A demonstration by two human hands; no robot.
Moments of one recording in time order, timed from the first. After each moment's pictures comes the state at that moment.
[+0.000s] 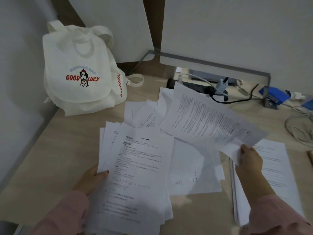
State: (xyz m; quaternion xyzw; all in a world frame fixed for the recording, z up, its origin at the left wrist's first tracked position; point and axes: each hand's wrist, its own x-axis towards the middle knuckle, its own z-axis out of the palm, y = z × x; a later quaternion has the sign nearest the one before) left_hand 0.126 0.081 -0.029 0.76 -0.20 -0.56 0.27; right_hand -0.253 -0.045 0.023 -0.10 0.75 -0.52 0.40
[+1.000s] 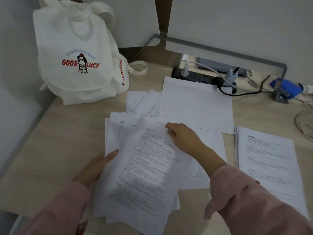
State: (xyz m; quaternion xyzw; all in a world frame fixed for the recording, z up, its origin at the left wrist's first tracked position) left_hand 0.128 0.066 -0.040 0.68 -0.18 -0.64 0.30; right_hand -0.115 -0.067 -0.005 -0.81 0.51 -0.02 0.29
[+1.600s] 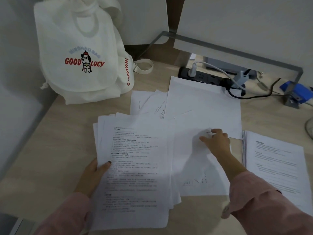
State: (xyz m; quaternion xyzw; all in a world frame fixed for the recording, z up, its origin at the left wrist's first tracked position) left_hand 0.131 0.083 -0.049 0.76 -0.19 -0.52 0.35; right_hand -0.177 -0.093 -0.040 -0.50 0.80 -0.04 0.33
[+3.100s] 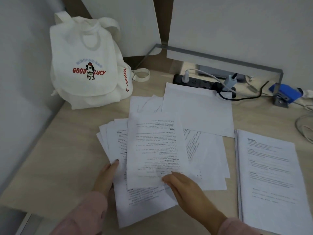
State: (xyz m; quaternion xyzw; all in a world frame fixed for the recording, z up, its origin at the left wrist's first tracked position) left_hand 0.095 0.091 -0.055 0.71 -0.06 -0.57 0.42; right_hand -0.158 0.062 -0.028 -0.86 0.38 -0.12 0.31
